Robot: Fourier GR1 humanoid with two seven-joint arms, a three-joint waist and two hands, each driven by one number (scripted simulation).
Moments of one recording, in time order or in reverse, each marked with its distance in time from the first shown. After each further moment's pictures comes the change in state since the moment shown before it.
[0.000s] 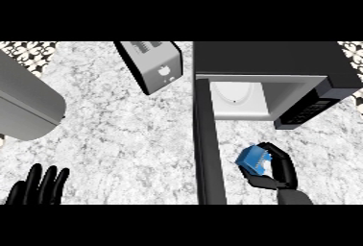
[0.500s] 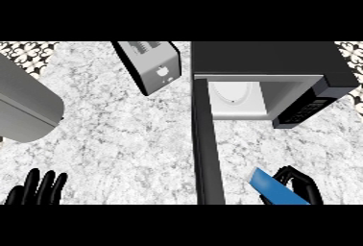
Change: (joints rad) left arm 0.041 0.011 -0.015 -0.012 0.003 0.017 -0.006; right arm 0.204 -0.096 0.047 -0.135 -0.037 0.116 -0.025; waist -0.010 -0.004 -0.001
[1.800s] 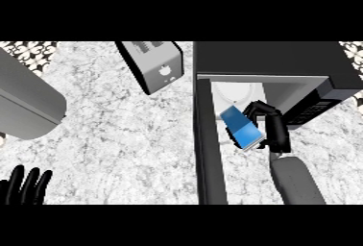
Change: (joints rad) left arm 0.016 0.054 0.179 0.059 0.171 -0.077 -0.079; right arm -0.281 0.116 0.070 -0.350 0.170 -0.375 0.555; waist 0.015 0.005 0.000
